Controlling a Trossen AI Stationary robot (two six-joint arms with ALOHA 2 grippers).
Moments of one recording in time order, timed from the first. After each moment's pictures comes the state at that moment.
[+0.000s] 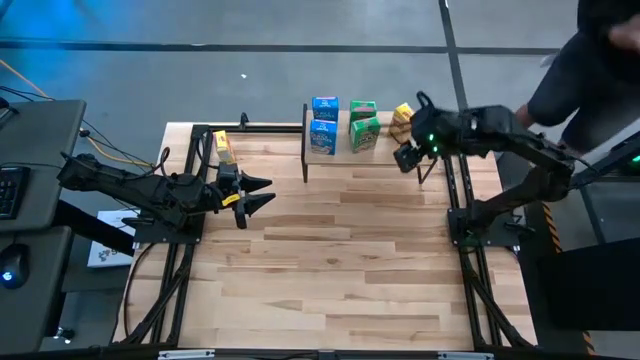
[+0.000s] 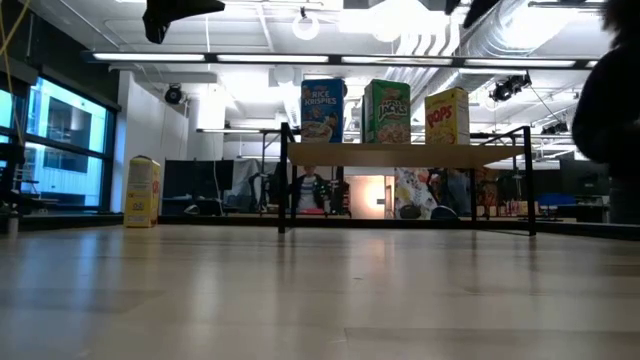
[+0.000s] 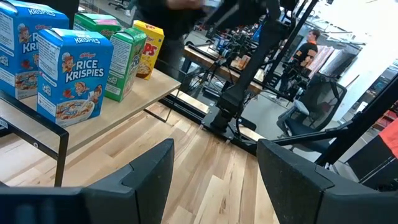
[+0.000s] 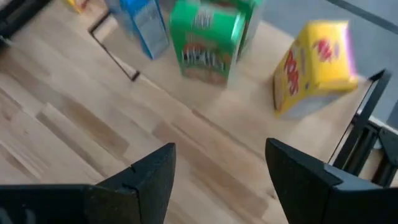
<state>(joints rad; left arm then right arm) -0.25 0.78 0.65 0.02 -0.51 -0.47 -0.16 1.35 1.81 -1.49 0.38 0.67</state>
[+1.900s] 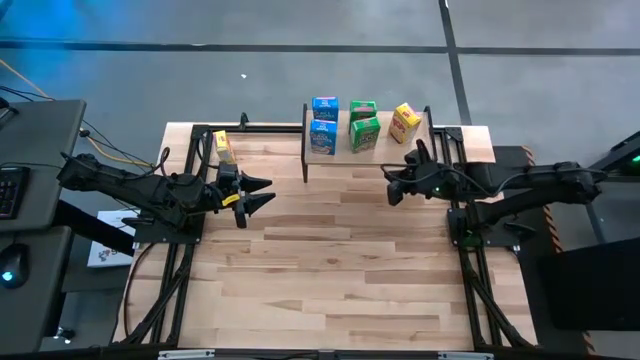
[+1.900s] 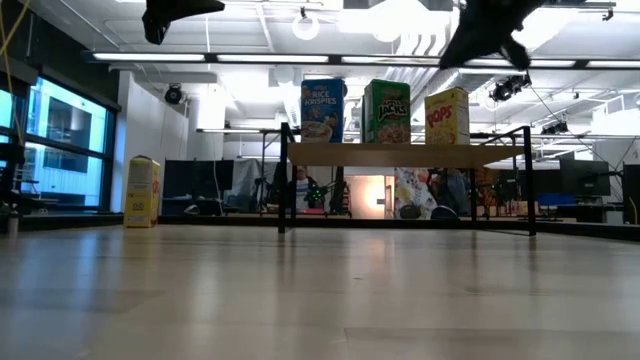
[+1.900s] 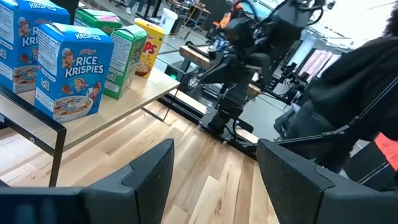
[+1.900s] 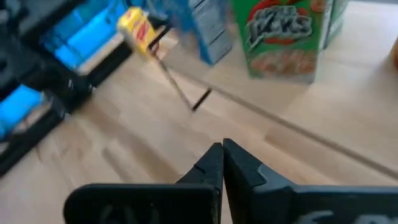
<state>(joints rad) -0.25 0.78 0.65 0.02 -0.51 -0.50 0.03 0.98 0.92 -0.59 0.50 0.78</state>
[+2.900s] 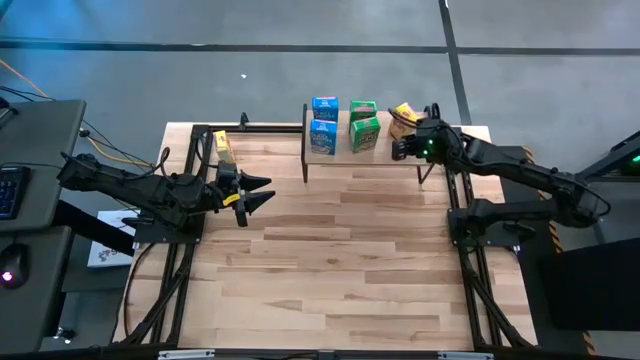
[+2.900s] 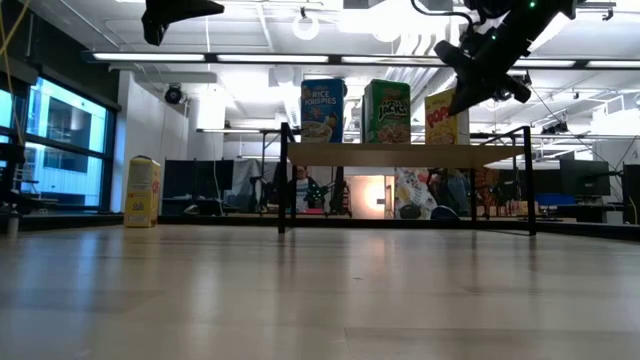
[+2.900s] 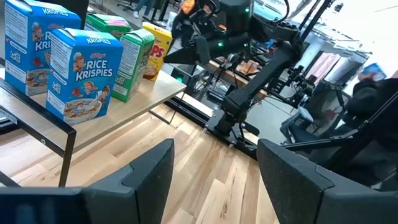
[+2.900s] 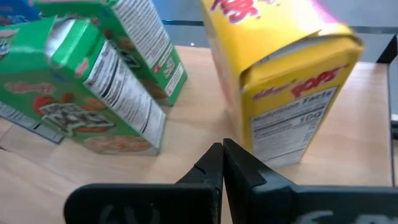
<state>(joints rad) -0.25 0.78 0.65 0.02 -0.54 -0.50 -0.50 1.00 0.87 -0.54 0.39 0.62</state>
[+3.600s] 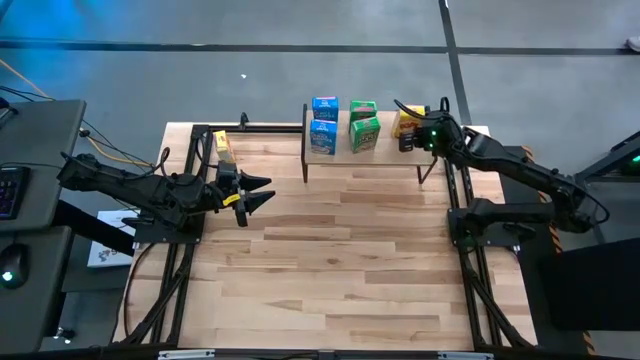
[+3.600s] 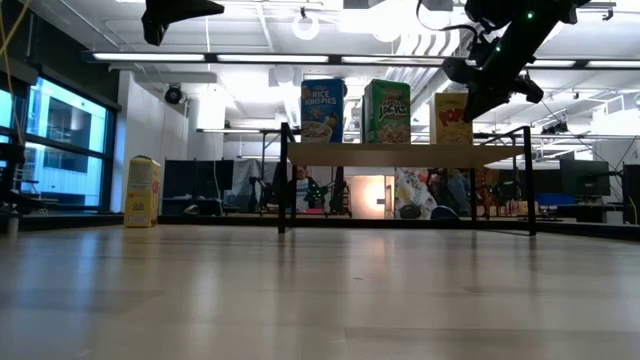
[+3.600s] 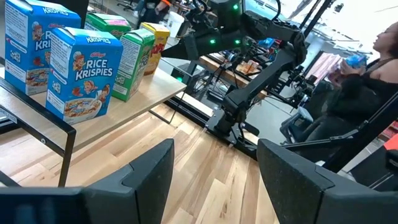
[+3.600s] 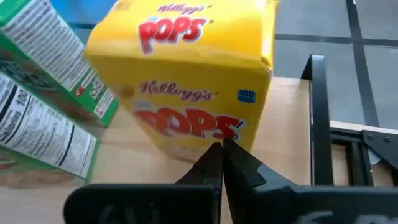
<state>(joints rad) -0.25 0.78 0.65 0.02 -0.54 -0.50 -0.62 1.00 0.87 -0.58 0.45 0.55</state>
